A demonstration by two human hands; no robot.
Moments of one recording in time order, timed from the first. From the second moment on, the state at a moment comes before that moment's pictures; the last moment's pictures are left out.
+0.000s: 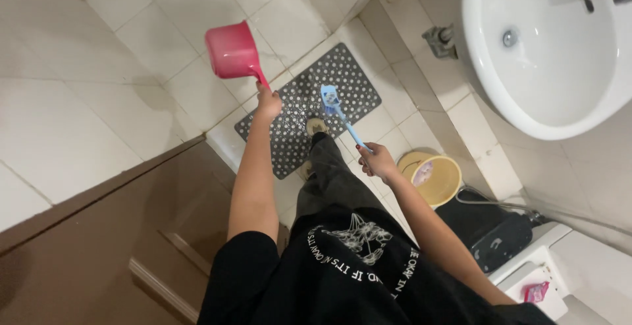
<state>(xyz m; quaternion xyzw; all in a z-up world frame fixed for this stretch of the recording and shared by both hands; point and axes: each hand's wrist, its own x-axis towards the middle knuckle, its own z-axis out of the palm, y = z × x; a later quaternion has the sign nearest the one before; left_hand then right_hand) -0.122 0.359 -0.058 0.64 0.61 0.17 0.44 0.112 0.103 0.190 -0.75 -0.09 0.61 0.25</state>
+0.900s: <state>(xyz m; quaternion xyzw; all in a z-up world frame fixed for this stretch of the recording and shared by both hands) -0.401 0.531 -0.110 0.17 0.64 0.29 0.69 -0.027 0.380 -0.048 -0.83 -0.12 0.54 0.03</state>
